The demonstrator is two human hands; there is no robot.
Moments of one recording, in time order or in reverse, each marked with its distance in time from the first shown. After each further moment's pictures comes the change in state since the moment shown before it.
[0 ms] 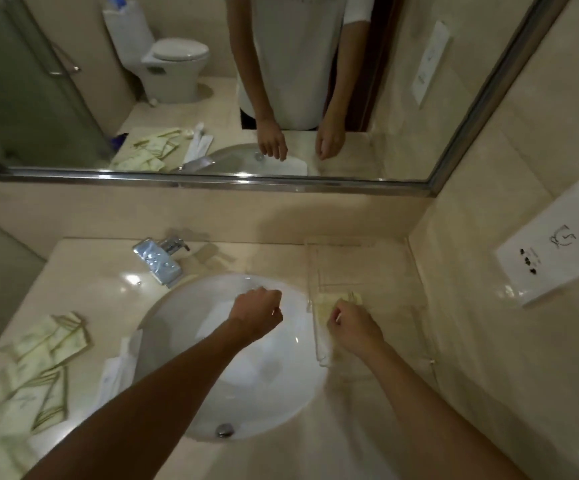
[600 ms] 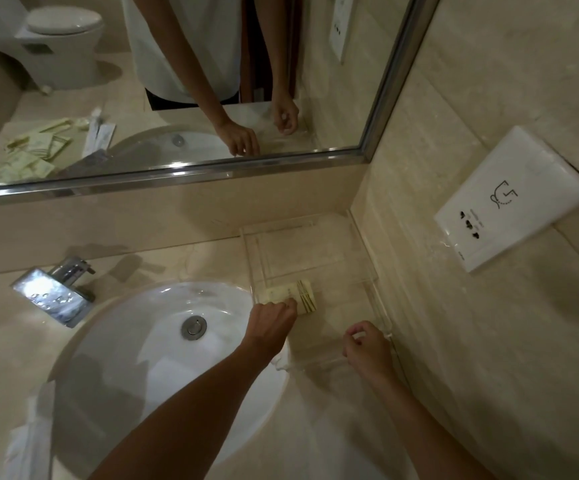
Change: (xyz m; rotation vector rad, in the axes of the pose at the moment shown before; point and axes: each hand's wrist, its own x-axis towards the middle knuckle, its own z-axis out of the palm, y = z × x) left_hand 0.050 0.098 0.076 0.288 -0.002 0.307; right_hand -0.018 0.117 0.024 0.529 0.261 0.452
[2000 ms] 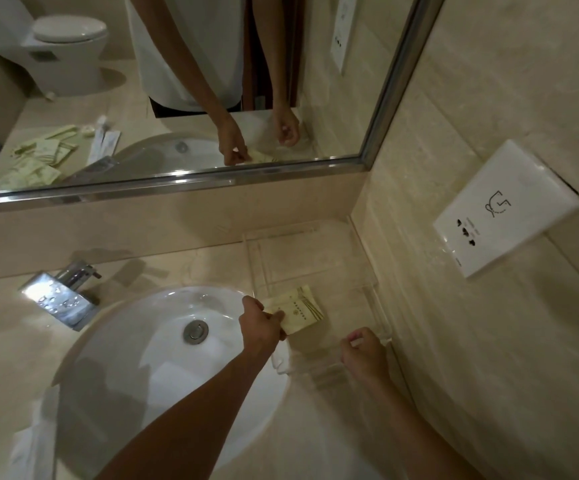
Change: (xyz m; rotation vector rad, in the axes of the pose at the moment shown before) left_hand -0.009 -0.002 -0.012 -1.403 0.136 -0.798; right_hand -0.001 0.000 0.008 0.052 0.008 0.076
